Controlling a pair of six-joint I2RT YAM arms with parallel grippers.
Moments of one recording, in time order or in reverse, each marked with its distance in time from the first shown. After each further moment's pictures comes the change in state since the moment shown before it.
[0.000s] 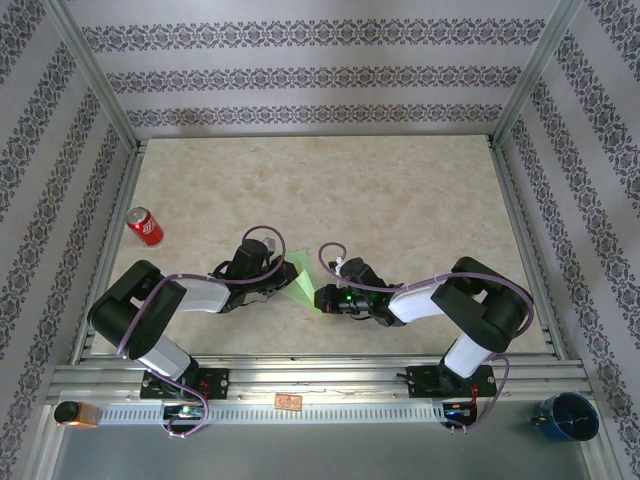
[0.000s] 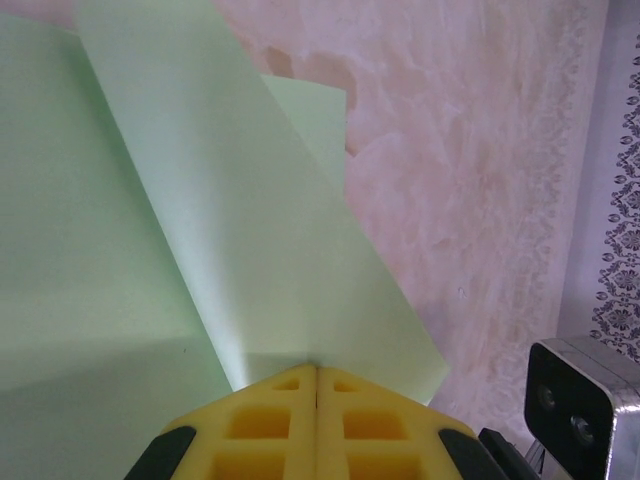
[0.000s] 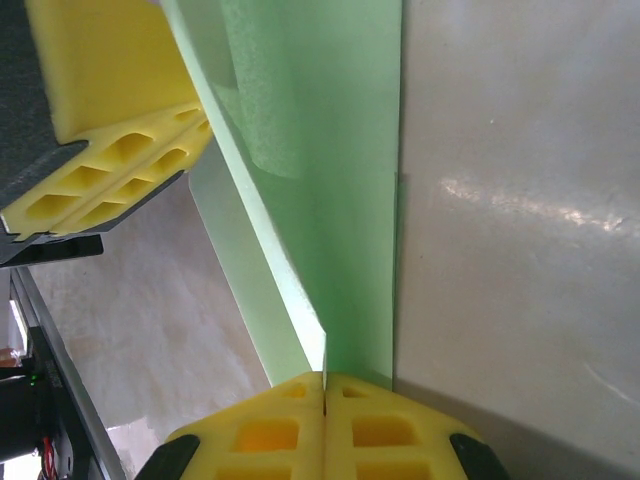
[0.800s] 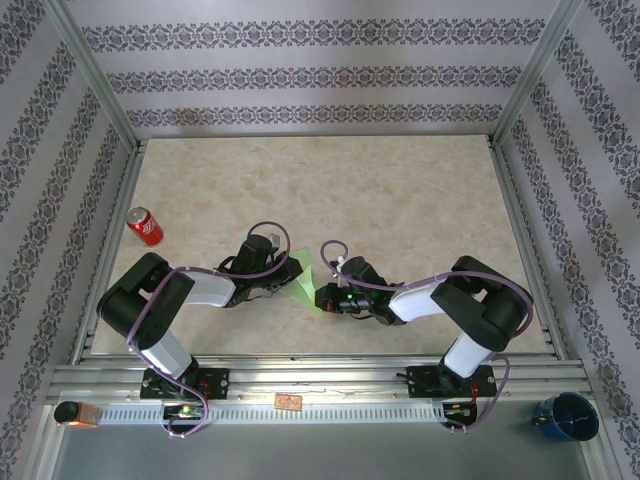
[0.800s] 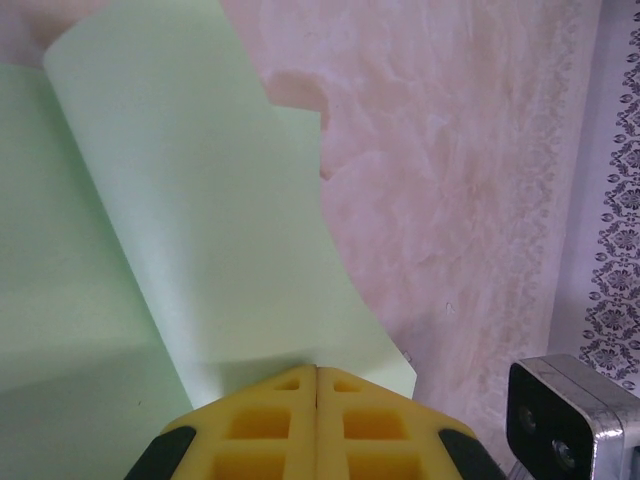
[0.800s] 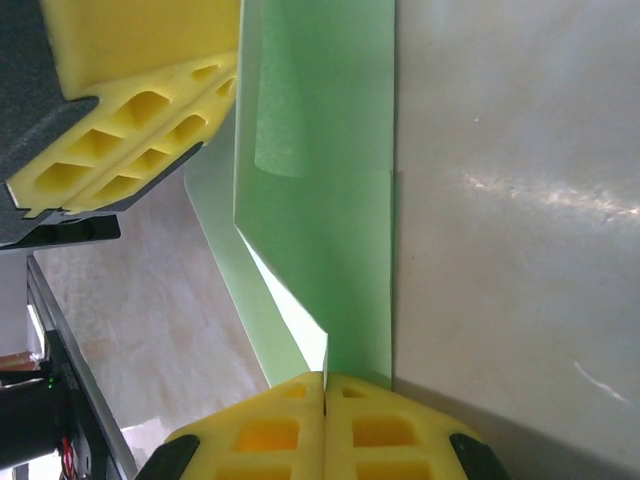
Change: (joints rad) left arm 0.000 0.061 0.056 0.009 0.018 0.000; right arm -0.020 0.004 0.000 0.004 -0.029 0.029
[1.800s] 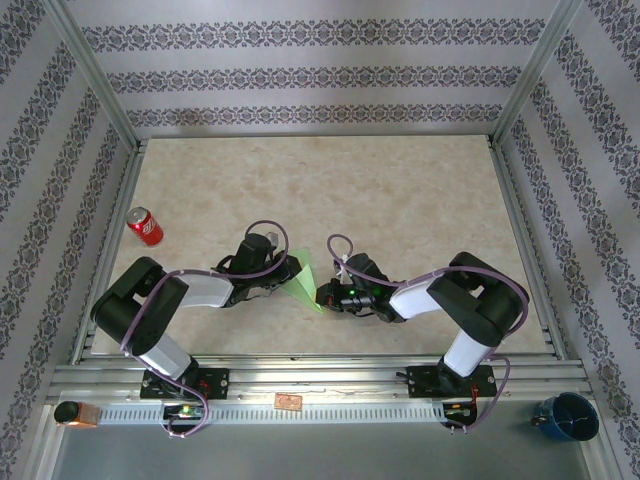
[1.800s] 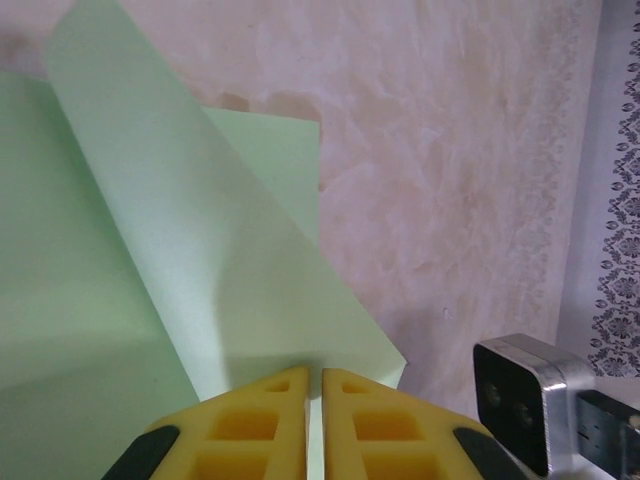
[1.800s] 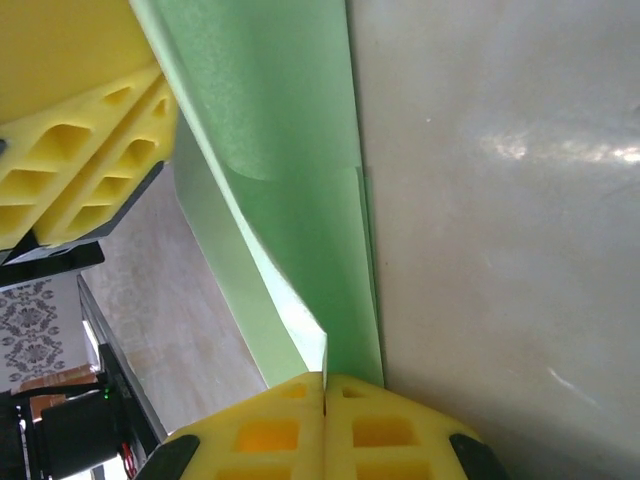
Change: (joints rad) left arm 0.000 -0.051 0.002 -0.049 -0.029 0.018; right arm -0.039 0.034 -0.003 0.047 -0.079 0.124
